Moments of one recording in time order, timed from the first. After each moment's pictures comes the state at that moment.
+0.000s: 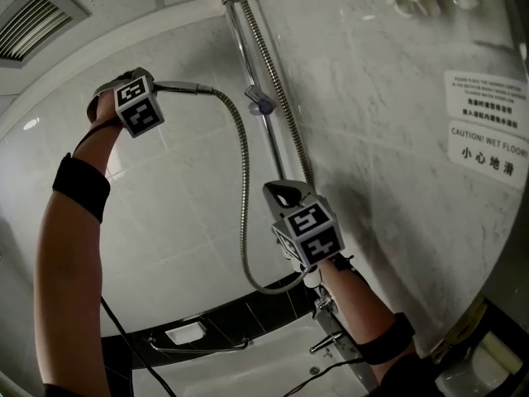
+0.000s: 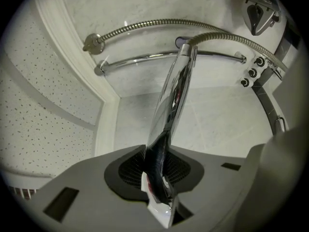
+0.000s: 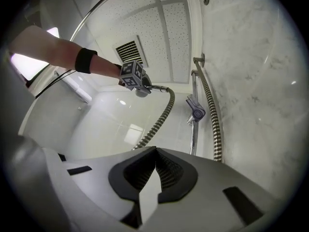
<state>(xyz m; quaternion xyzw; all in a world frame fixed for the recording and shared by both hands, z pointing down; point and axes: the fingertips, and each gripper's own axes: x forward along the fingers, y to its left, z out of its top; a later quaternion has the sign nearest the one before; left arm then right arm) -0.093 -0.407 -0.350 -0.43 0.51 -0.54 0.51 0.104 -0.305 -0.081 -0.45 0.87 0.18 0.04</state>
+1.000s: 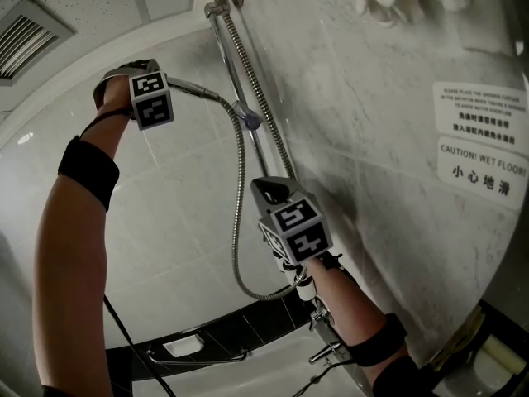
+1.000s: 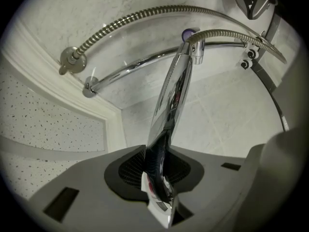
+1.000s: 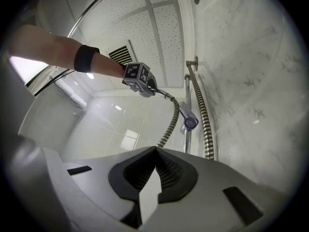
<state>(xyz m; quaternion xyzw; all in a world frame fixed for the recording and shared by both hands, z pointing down) -0.032 -0.433 -0.388 -0.33 0.48 -0.60 0.56 0.118 -0.322 -0.119 -0.46 0.87 0.18 0.07</state>
